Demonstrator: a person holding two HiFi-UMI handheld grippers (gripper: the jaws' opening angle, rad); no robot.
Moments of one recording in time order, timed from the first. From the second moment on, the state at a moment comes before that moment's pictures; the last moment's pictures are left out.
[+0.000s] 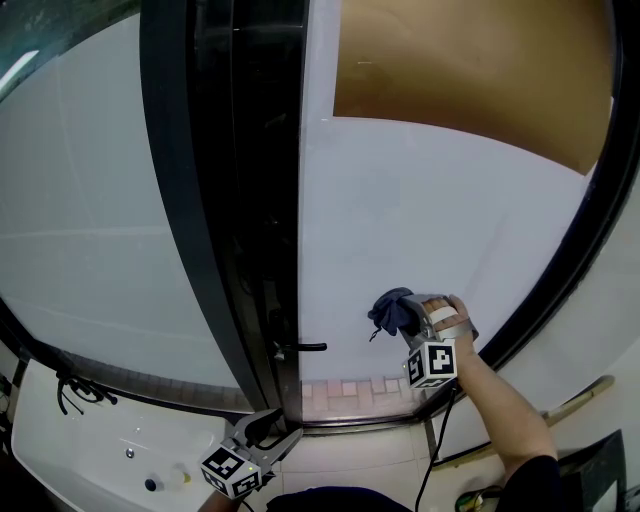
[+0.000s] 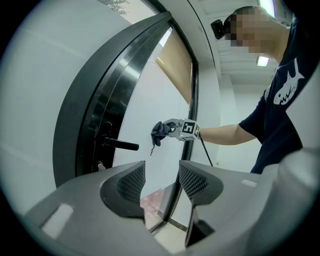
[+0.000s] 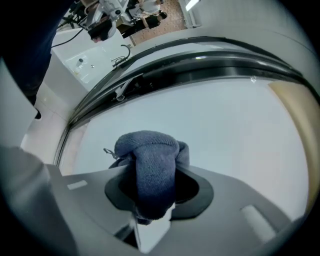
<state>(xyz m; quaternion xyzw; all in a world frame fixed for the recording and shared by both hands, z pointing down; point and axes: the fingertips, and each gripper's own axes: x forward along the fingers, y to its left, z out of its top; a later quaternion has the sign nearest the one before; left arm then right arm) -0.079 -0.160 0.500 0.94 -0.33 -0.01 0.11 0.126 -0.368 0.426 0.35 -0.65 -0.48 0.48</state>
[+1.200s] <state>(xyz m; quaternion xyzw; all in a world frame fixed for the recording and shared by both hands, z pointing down) -0.085 -0.149 0.495 0.93 -0.35 0.00 0.11 0.047 -0.369 0.465 0.27 -0.67 -0.51 0.46</state>
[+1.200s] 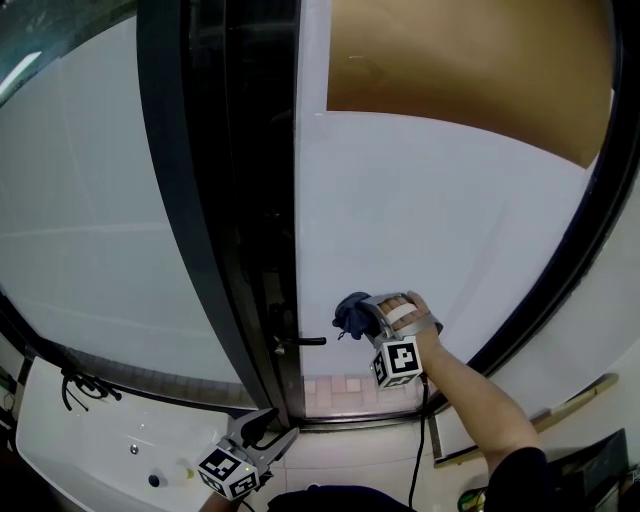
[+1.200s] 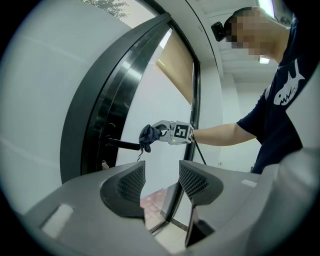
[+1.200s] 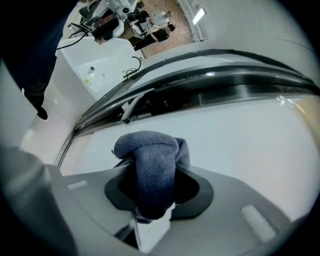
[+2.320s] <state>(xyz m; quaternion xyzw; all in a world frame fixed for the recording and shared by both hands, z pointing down) -0.065 -0.144 0.493 0.94 -0.34 0.00 0.11 0.119 -0.335 0.431 0.37 -0.76 -0.37 0.40</state>
